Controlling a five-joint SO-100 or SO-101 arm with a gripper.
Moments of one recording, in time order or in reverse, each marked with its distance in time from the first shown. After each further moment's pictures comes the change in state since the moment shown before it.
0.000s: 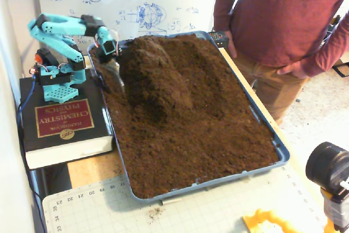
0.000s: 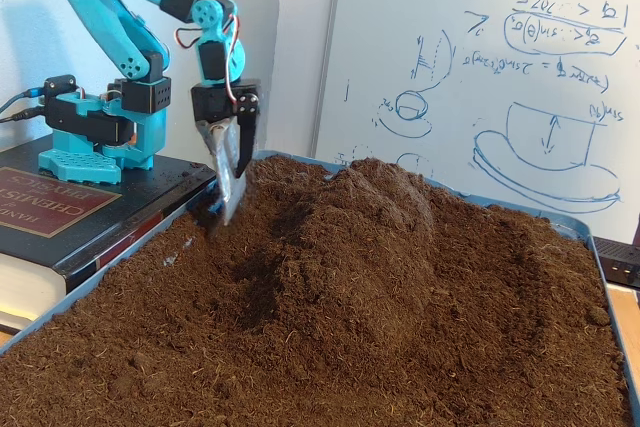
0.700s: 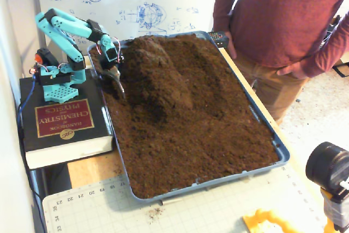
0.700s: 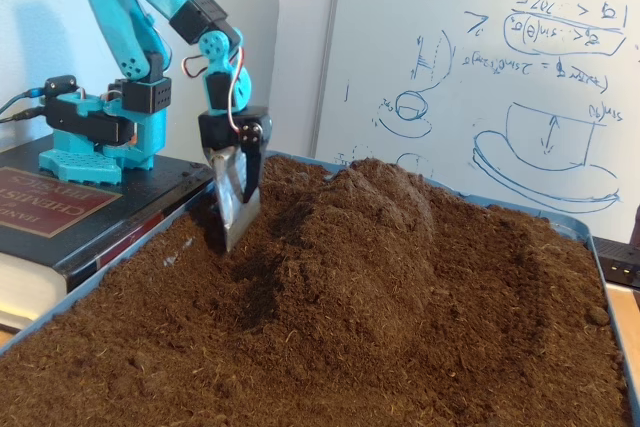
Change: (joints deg) arm 0.0 -18.4 1.4 -22.5 8.9
